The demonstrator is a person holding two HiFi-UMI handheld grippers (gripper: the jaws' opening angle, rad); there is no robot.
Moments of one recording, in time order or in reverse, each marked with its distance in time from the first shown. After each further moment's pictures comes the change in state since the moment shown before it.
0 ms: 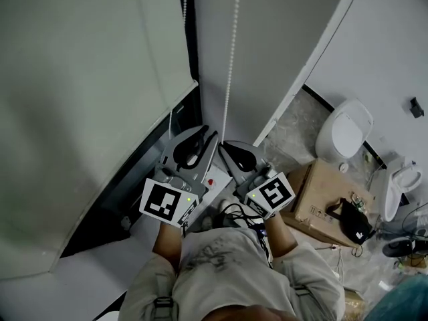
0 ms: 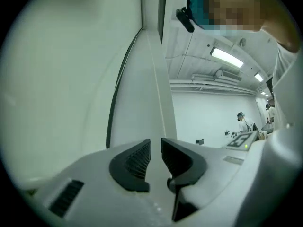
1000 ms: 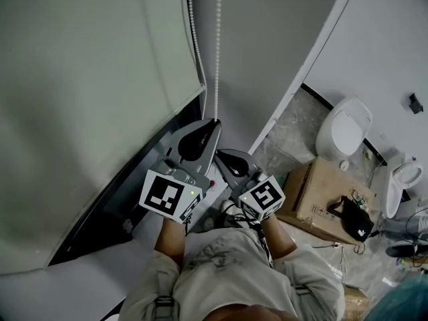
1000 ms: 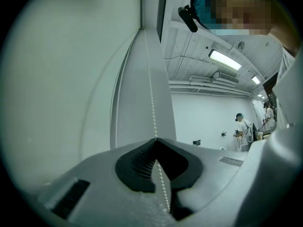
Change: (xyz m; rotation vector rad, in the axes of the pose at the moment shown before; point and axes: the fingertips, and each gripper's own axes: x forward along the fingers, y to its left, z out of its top) left arm 0.016 -0.005 0.015 -0.006 -0.004 -0.044; right arm 0.003 0.014 -0.036 -0.011 0.040 0.010
